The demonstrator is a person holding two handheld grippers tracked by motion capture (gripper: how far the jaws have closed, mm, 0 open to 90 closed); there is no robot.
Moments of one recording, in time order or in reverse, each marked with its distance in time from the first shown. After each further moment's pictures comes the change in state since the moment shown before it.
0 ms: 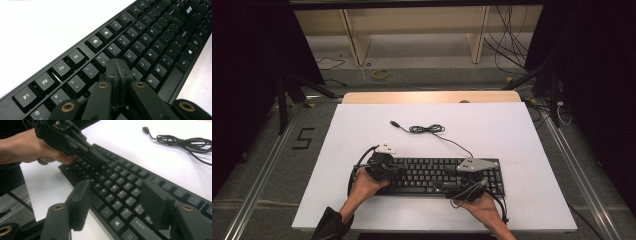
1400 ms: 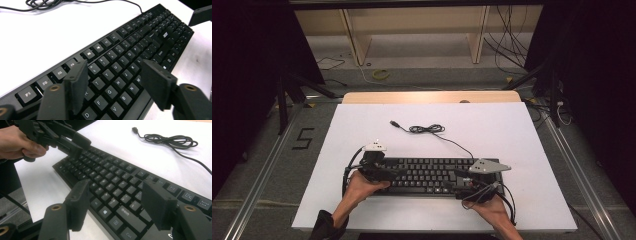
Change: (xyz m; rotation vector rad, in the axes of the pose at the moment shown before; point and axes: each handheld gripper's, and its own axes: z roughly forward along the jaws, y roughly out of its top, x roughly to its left) left arm -0.002 -0.003 -0.027 -0.146 -0.070 -0.091; right arm -0.013 -0.011 -0.020 -0.024 -0.033 0.020
